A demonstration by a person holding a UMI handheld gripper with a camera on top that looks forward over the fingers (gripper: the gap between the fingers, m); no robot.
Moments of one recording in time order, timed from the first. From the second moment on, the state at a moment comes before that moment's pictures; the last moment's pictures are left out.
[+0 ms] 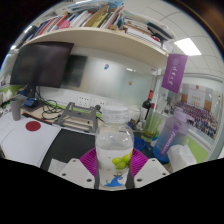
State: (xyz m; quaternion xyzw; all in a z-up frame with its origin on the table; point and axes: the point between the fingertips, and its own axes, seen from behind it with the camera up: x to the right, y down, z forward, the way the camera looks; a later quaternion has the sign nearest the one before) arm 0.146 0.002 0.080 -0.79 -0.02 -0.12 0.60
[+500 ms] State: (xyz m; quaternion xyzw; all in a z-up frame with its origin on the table) arm -0.109 0.119 0.183 -0.67 -0.43 -0.36 0.49
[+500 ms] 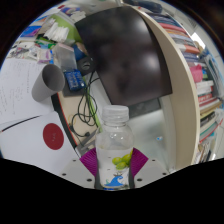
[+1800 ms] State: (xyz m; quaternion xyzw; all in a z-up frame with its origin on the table) arm -0.206 0.121 0.169 -0.77 -0.17 -0.01 0.61
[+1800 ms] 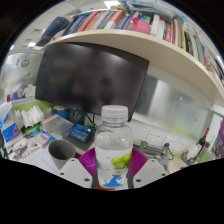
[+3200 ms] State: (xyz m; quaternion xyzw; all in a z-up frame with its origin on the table) arm -0.148 -0.063 0.192 -0.82 0.08 -0.01 0.56
